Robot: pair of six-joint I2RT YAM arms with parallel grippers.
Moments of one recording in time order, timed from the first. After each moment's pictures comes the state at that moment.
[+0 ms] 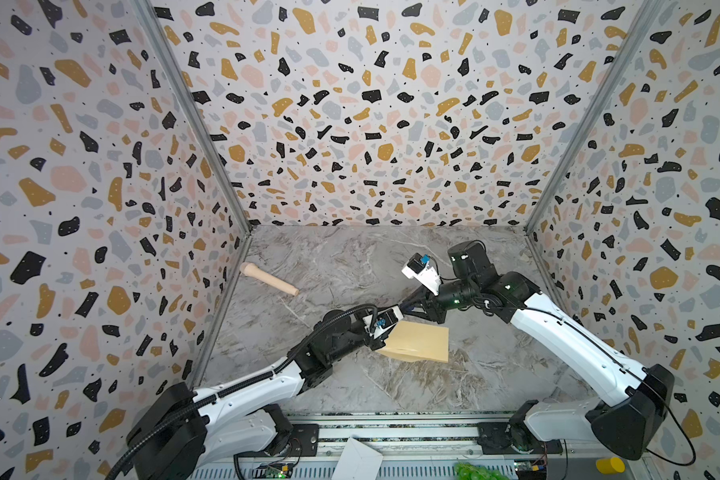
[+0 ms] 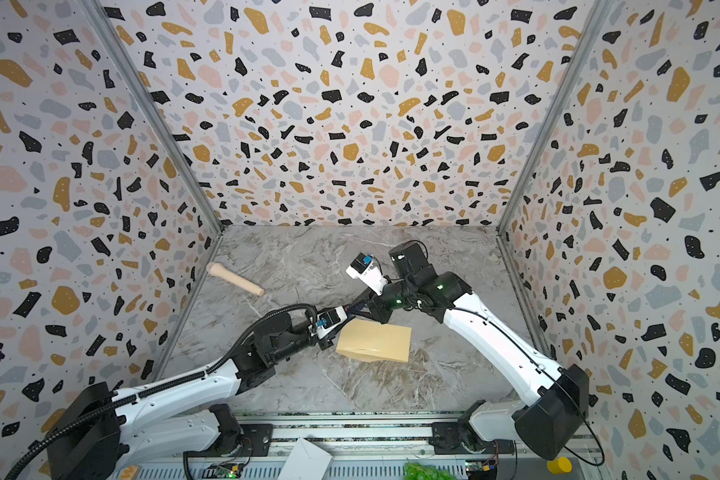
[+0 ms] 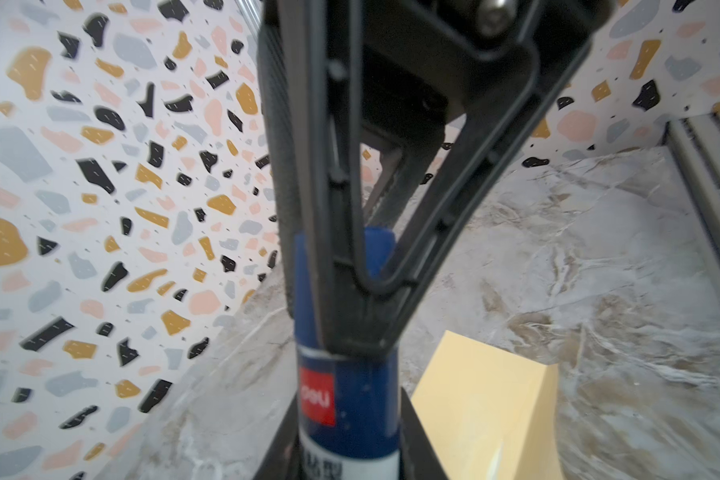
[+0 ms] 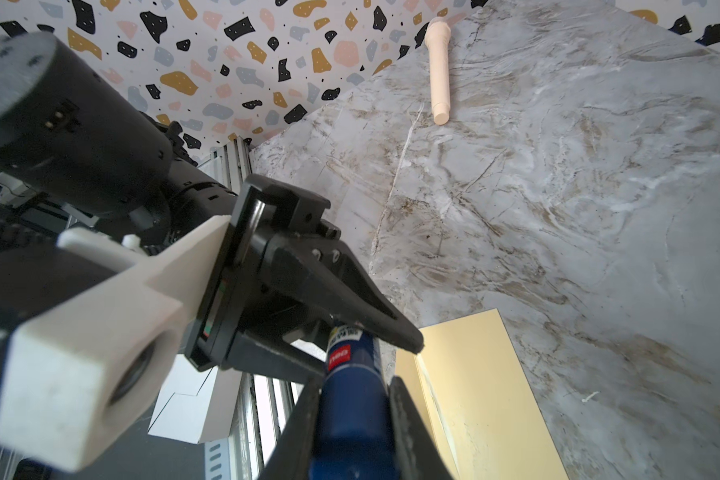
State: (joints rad) left arm -0.85 1.11 0.52 0.46 0.16 0.45; right arm 0.67 1.33 1.30 -0.73 -0.68 -0.15
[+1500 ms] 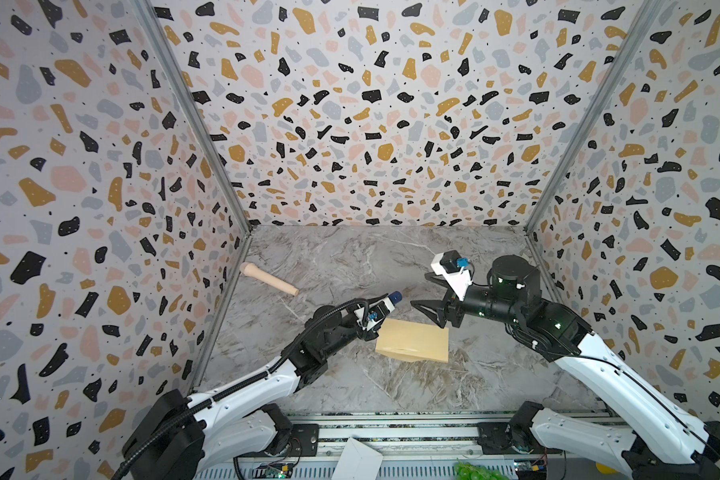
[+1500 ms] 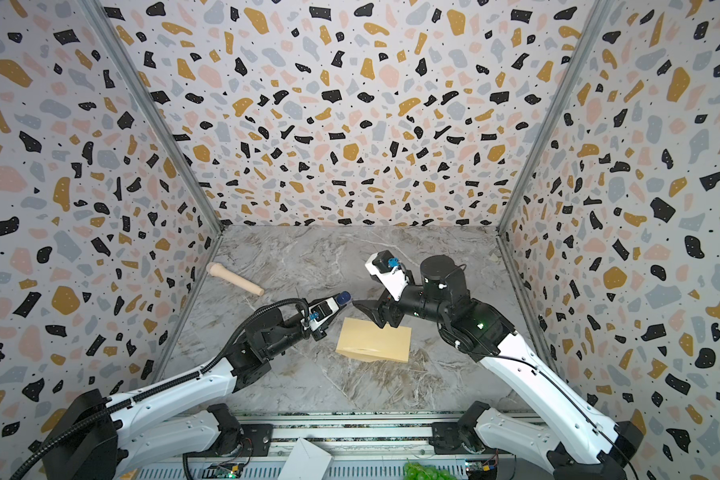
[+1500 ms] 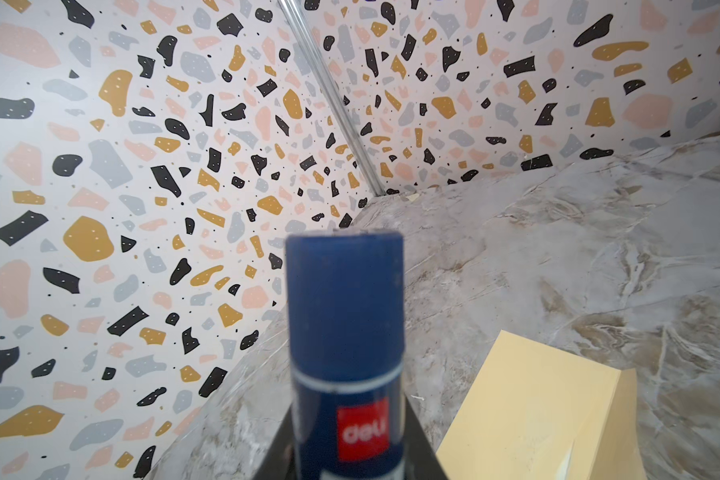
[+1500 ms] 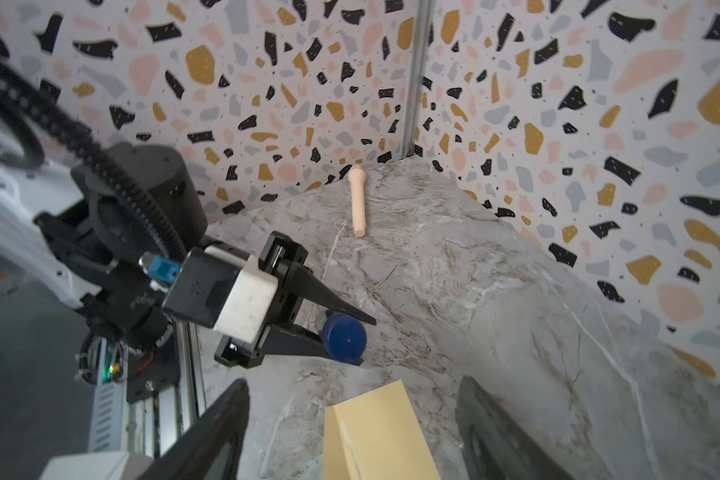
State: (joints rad) left arm -0.77 1.08 0.51 0.50 0.13 0.50; right arm 0.73 1.02 1.19 -0.49 -0.34 -0.01
